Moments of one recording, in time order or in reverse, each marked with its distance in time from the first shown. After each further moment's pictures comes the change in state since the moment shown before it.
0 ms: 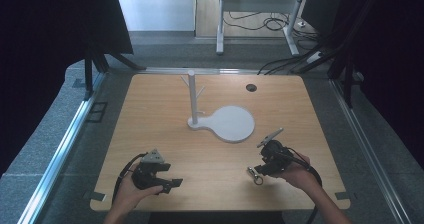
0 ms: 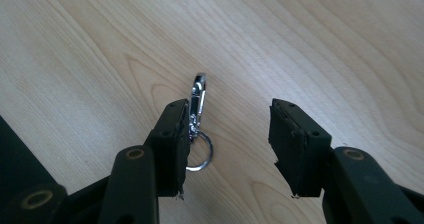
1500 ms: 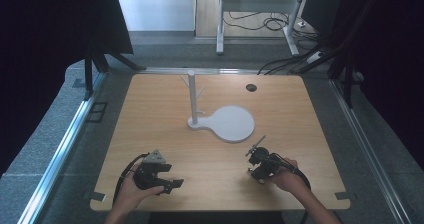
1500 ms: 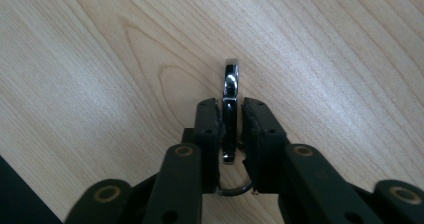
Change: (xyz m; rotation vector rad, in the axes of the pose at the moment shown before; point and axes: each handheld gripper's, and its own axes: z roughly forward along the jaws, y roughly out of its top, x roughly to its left) left arm 0.000 -0.001 0.005 0.010 -0.005 0.002; right arm 0.012 0.004 0.042 0.155 0.016 -0.046
